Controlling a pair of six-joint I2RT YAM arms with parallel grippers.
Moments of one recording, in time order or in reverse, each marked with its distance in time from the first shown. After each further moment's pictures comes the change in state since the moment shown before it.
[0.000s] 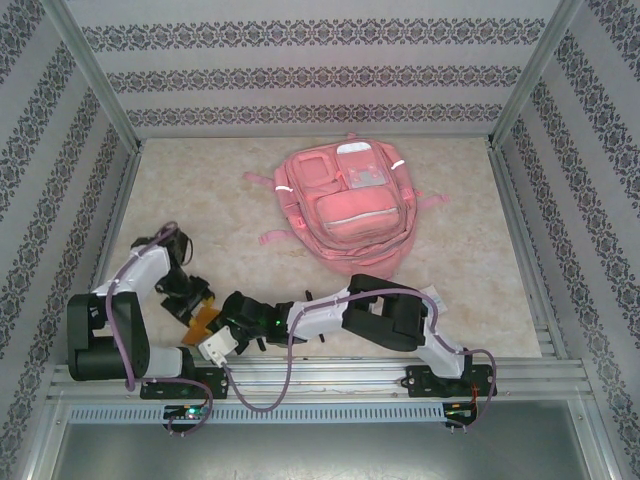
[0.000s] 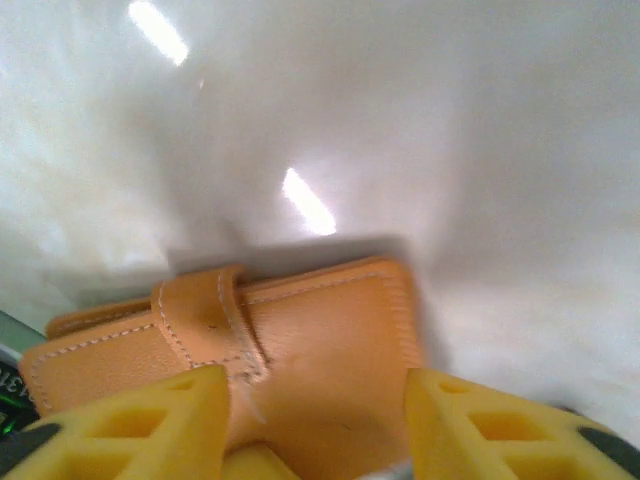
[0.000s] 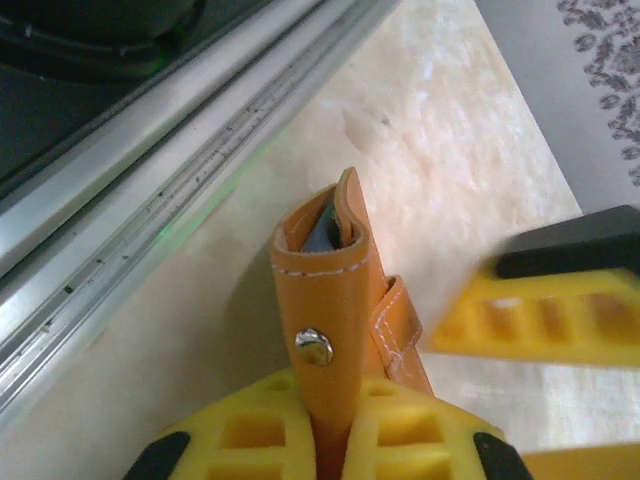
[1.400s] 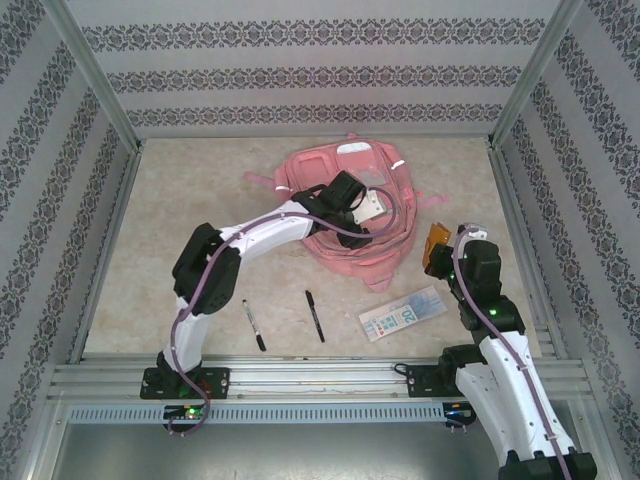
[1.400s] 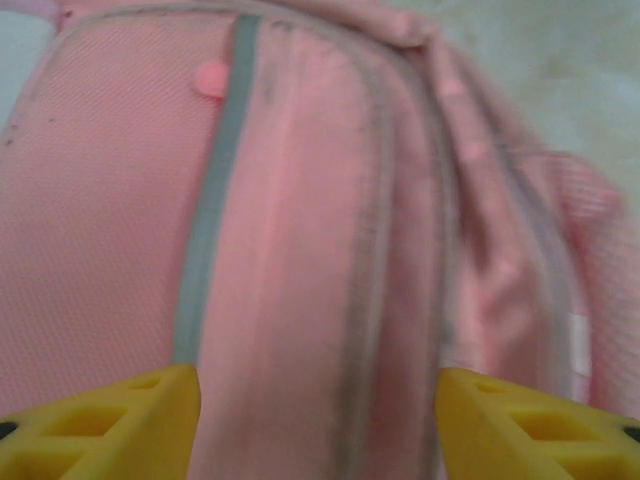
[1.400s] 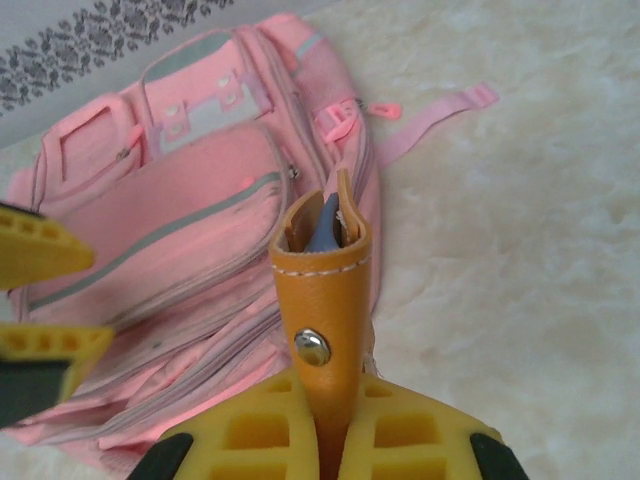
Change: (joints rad) left arm -0.865 0.744 0.921 0.587 -0.070 1.199; right arm -1.224 -1.576 -0.749 -0.778 0.095 1.417
